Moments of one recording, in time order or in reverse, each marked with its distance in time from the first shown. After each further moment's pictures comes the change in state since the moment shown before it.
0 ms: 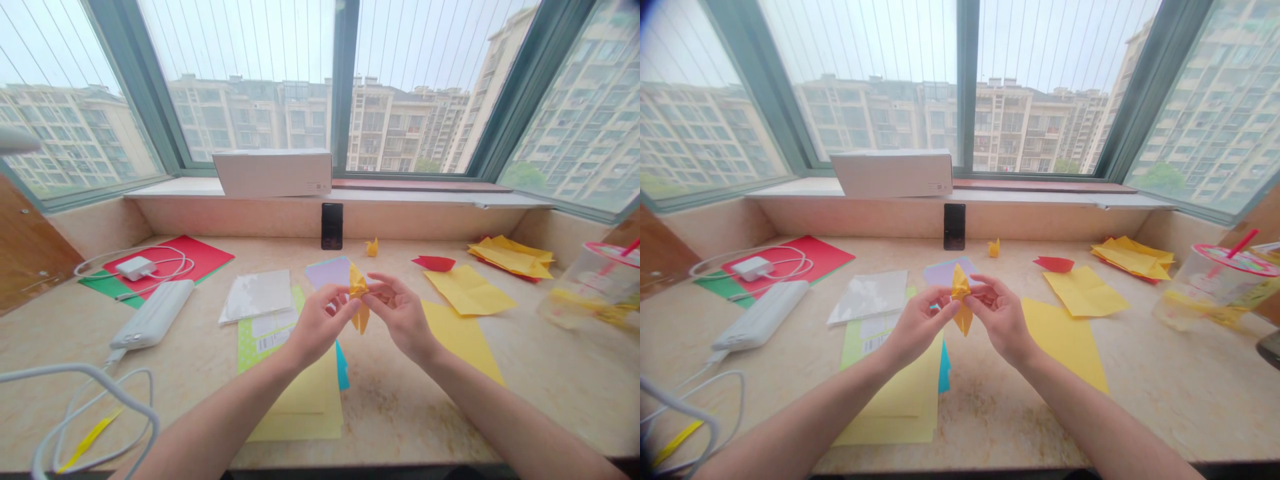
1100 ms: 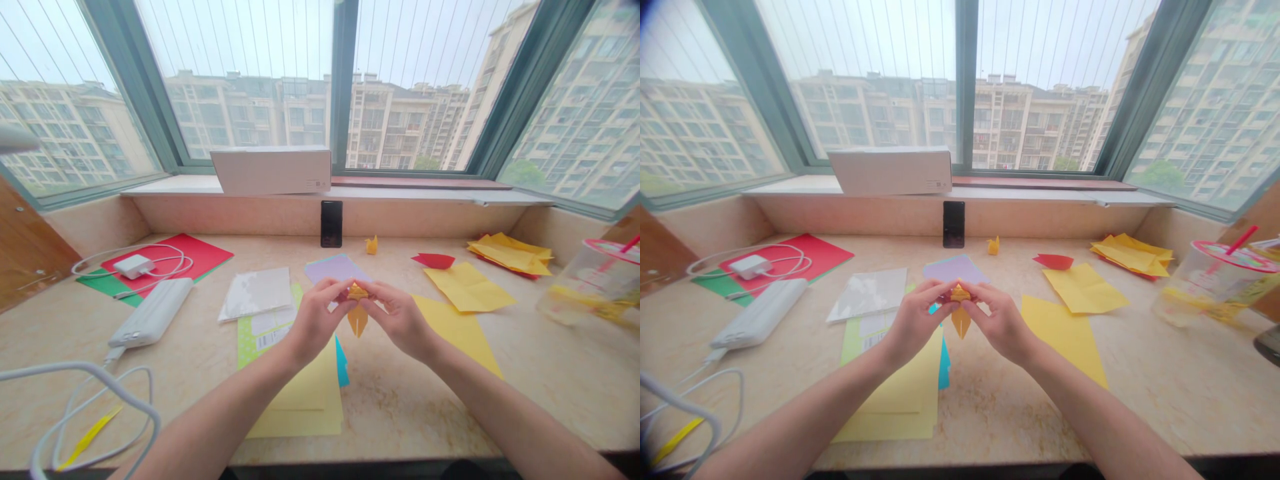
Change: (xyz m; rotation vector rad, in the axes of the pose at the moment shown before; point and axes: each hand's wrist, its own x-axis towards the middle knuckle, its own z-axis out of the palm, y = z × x) left_hand 0.004 -0.006 -0.005 0.213 0.062 0.278; right_hand 0.000 -0.002 -0.013 -0.494 -0.241 -0.165
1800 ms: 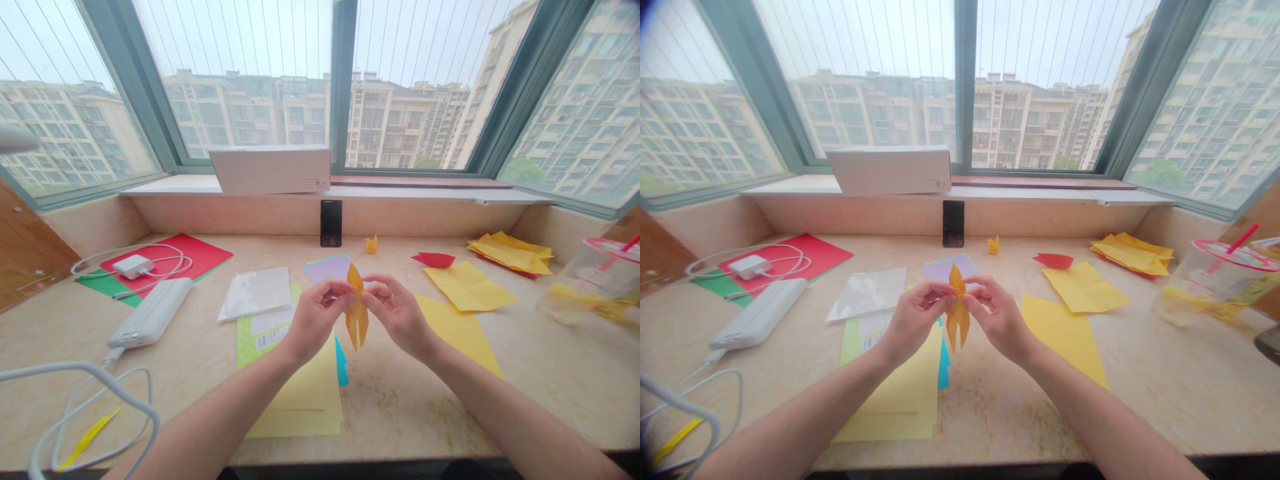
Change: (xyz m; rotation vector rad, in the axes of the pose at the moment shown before) left_hand -0.001 0.006 0.005 -0.430 0.048 -0.278; right_hand -0.001 0.001 0.006 0.278 0.071 0.082
